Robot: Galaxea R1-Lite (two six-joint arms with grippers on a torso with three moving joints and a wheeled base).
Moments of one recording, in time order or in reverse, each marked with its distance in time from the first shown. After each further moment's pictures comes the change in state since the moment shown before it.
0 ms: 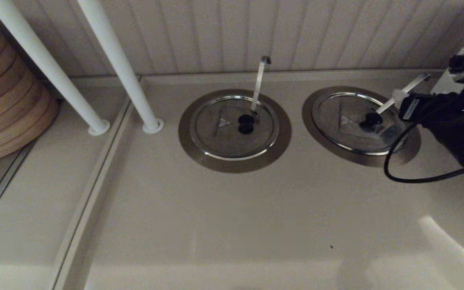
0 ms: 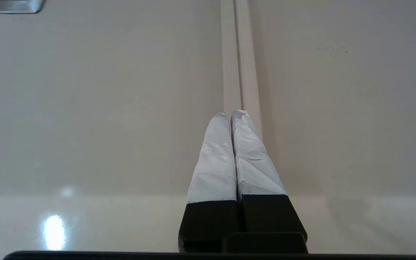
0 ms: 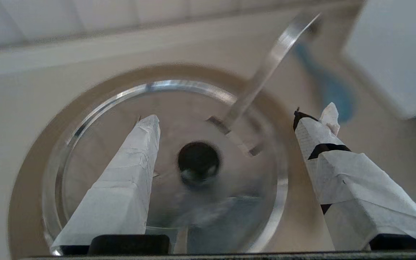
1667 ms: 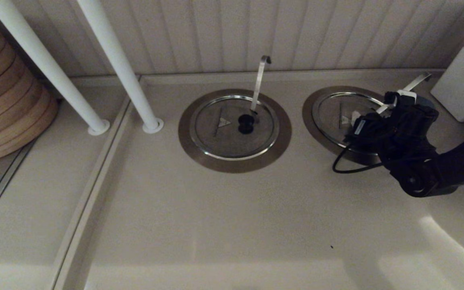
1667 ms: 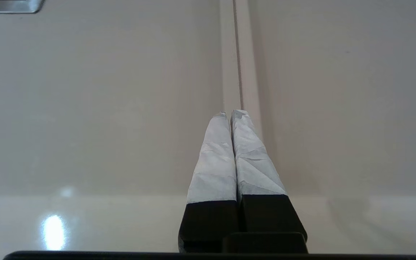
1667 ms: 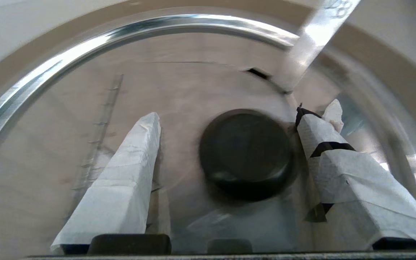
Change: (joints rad) left arm 0.000 0.000 0.000 0.000 0.000 0.000; right arm 0.018 0.410 -0.214 -0.137 -0.025 0.082
